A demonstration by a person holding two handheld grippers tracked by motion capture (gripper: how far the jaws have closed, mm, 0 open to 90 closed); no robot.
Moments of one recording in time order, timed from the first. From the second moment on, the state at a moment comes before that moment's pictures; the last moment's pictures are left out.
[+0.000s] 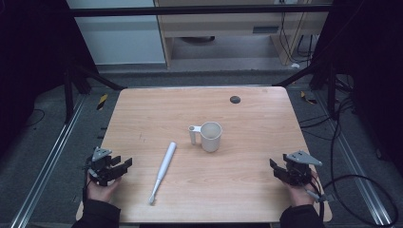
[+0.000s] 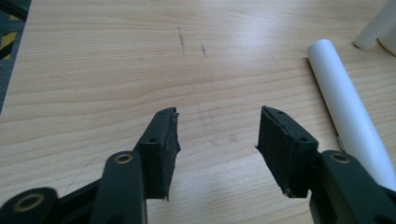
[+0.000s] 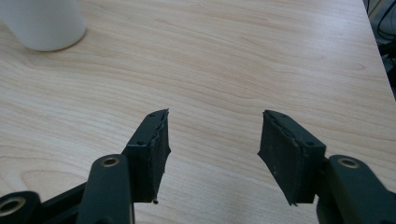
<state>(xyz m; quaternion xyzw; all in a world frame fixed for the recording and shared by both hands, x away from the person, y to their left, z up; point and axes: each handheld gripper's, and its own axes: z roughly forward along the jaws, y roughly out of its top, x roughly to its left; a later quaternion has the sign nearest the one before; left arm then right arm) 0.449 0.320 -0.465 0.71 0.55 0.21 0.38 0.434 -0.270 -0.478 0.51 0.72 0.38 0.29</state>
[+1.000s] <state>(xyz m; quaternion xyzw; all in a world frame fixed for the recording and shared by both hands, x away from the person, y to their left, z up) 0.430 0.256 -0.460 0.79 0.47 0.12 0.37 0.424 -0.250 -0.478 0.47 0.74 0.39 0.27</state>
